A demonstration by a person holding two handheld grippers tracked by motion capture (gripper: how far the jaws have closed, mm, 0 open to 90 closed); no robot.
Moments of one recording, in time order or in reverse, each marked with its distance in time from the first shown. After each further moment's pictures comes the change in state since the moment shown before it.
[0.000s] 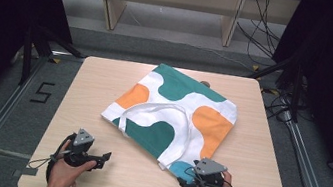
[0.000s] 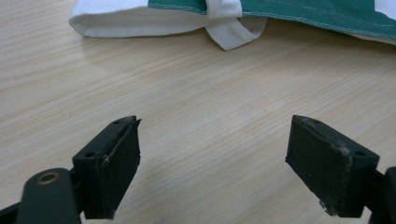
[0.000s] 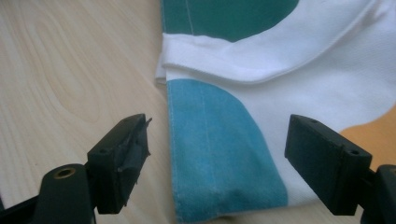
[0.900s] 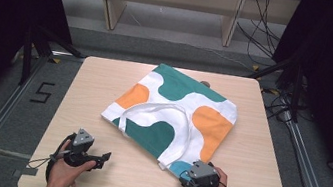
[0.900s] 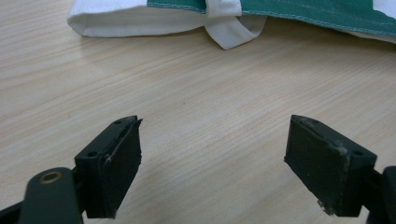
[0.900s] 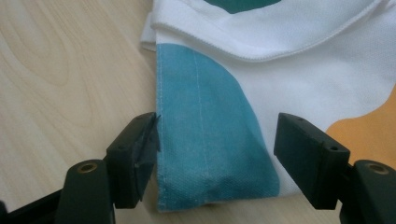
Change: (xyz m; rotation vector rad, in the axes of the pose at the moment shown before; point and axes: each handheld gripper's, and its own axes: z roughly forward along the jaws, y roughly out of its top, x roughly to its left) left arm -0.001 -0.001 0.002 -0.022 -0.009 -0.025; right arm 0.007 -0.003 0.009 0.096 -0.102 -0.113
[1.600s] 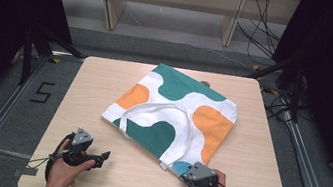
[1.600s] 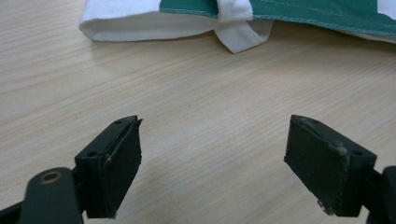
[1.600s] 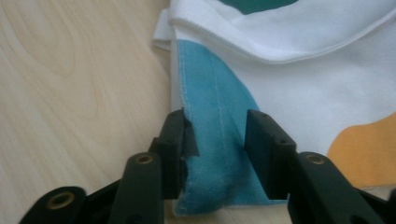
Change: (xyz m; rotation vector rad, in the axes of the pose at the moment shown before) left arm 0.005 0.001 -0.003 0.026 0.001 0.016; right arm -0.004 -0.003 0.003 0.006 -0.004 -0.125
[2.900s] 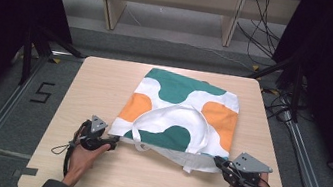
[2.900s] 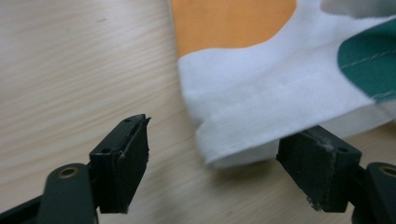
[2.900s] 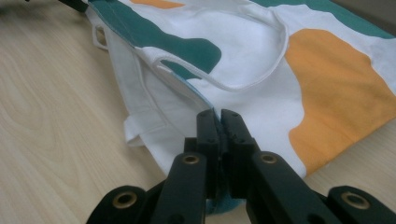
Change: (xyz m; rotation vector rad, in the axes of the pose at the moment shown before) left arm 0.004 0.031 0.057 -0.109 0.122 -0.003; right arm -0.060 -0.029 -0.070 -0.247 -0.037 0.283
